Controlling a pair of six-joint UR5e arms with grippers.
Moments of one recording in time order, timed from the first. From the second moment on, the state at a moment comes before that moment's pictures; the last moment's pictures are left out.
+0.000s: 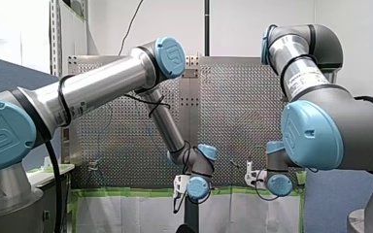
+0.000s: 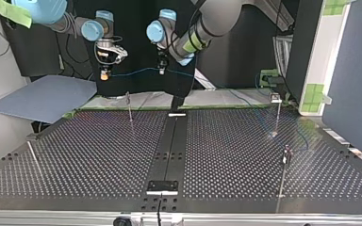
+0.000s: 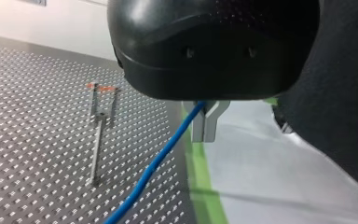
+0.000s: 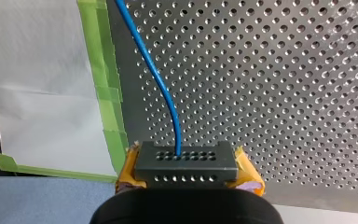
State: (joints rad) left arm -0.83 -2.66 -1.48 -2.47 -2.15 -1.69; right arm 1.78 -0.66 2.01 -1.18 1.59 1.59
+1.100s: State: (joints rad) left arm -0.82 -2.71 -1.20 -2.45 -2.22 -1.68; right arm 1.68 -0.66 1.92 -1.08 1.46 1.58
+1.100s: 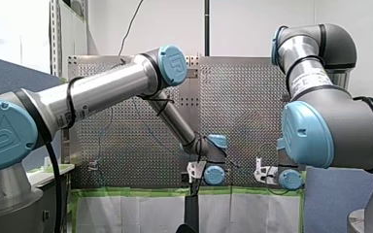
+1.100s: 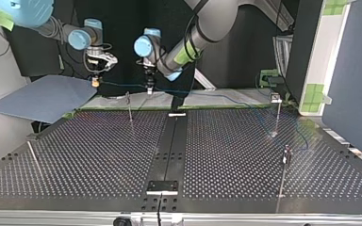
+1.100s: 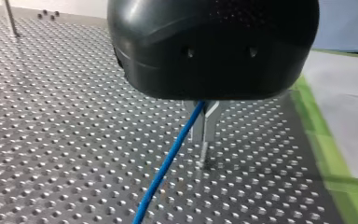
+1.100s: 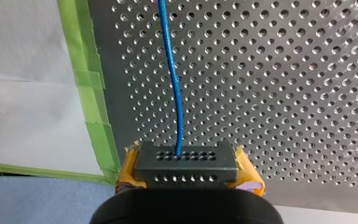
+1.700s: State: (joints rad) left arm -0.81 -2.77 -1.12 -2.46 -2.16 -1.69; right arm 1.63 -0.66 1.87 -1.04 1.40 1.62
